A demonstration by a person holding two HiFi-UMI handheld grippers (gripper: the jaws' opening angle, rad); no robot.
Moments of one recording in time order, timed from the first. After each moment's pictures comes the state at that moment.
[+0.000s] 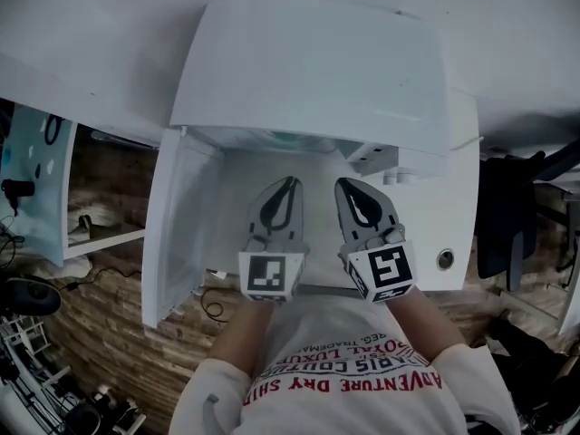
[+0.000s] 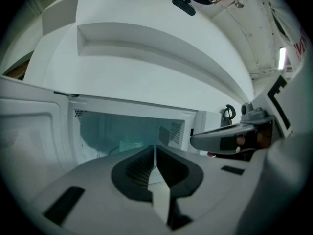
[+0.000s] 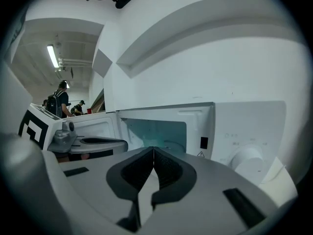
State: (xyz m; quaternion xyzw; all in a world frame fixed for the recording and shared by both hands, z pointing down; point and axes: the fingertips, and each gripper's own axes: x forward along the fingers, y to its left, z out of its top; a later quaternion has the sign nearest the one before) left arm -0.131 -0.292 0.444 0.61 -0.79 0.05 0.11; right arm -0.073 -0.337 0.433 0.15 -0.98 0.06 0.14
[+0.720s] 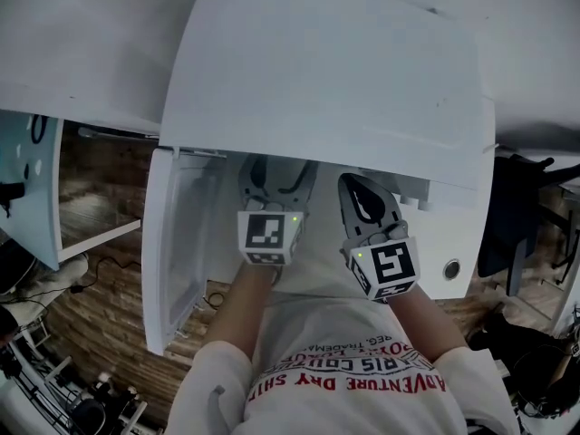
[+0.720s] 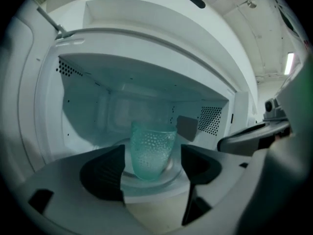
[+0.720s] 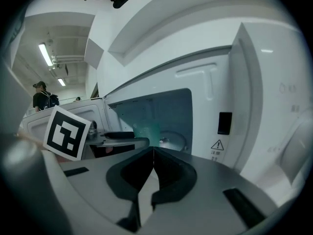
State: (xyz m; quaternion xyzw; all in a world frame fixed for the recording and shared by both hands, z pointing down) left arm -0.207 -0.352 0.507 0.60 -0.78 0.04 0.14; right arm -0.112 -0.363 0.481 0.15 -0.97 0.09 0.19
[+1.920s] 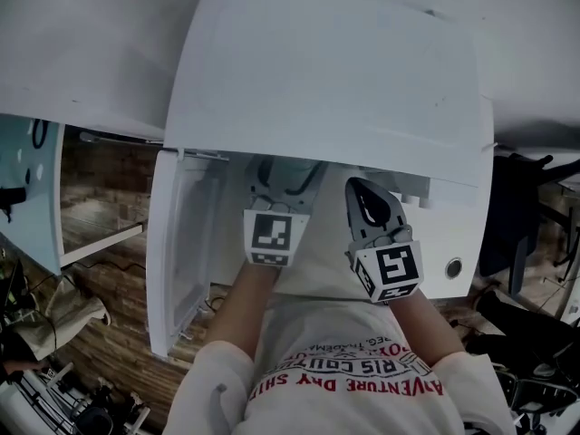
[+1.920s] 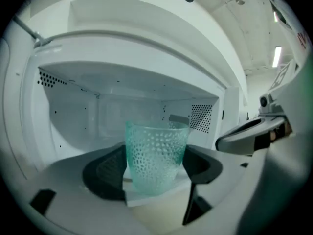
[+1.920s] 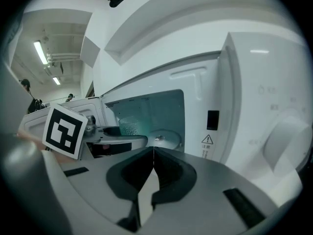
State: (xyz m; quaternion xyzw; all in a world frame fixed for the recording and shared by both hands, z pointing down) left arm -0.195 -0.359 0.498 0.64 -0.75 0.09 0.11; right arm -0.100 -0.364 0.485 0.18 -0.96 0.09 0.20
